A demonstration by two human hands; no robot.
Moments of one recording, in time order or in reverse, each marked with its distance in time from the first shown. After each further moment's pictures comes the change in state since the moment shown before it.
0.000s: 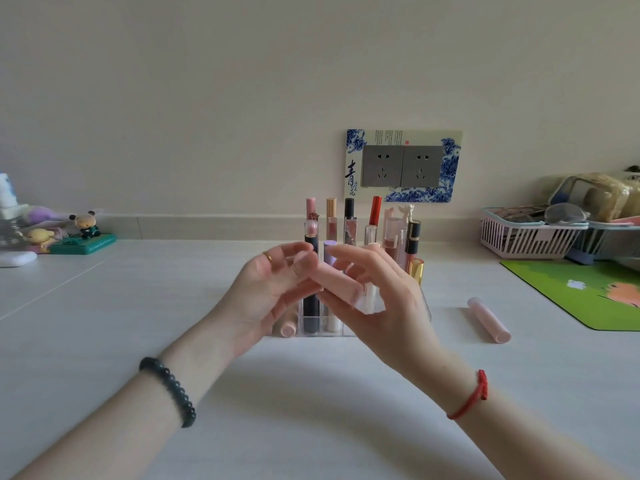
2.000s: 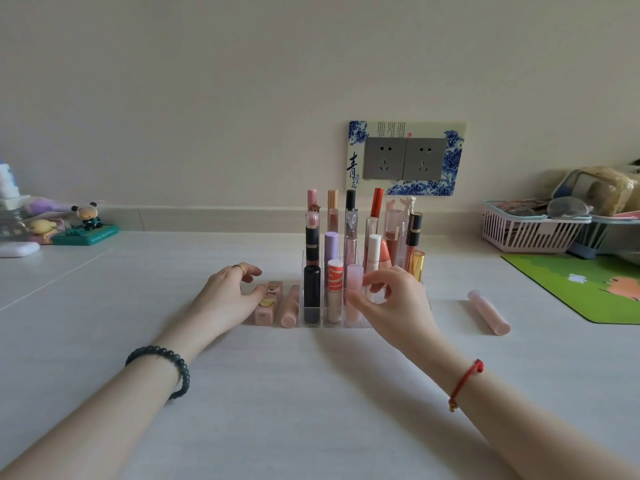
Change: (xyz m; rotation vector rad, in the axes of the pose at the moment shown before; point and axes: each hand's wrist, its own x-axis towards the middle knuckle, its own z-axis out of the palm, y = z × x) left_hand 0.022 -0.035 -0.080 1.342 0.397 -0.042; right_hand -0.024 0.041 0.007 -0.247 -0.096 0.675
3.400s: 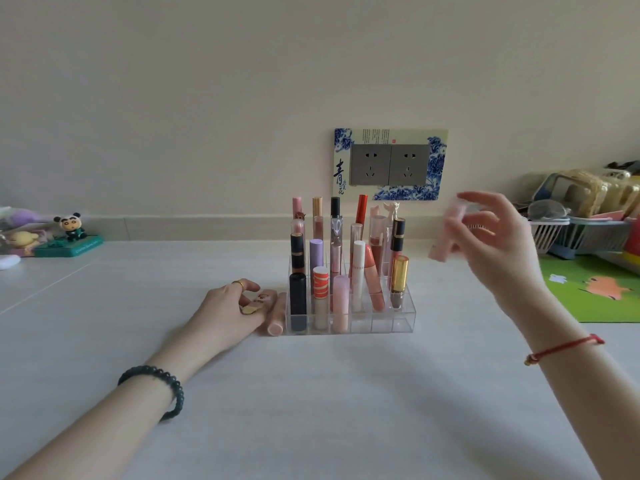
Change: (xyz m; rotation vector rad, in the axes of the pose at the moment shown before) left_hand -0.011 0.017 0.008 -0.003 -0.056 -0.002; right_hand 0.038 0.021 -0.111 0.333 0.262 -0.022
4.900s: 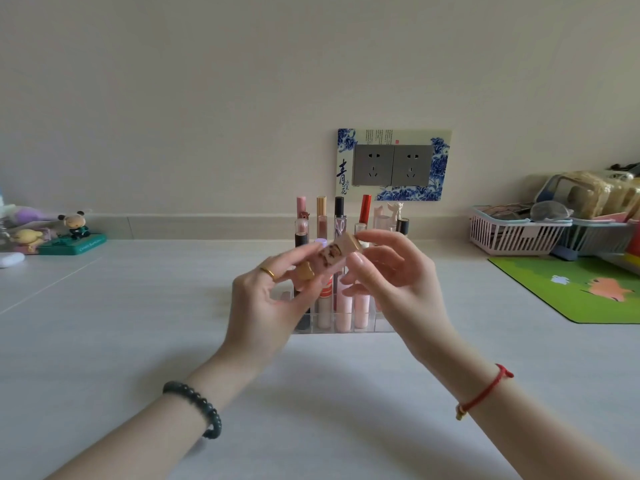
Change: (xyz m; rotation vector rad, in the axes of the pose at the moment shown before) left_hand -0.045 0.063 0.000 -0.628 0.386 0.568; right_hand -0.063 -0.042 0.073 0.528 -0.323 0.053
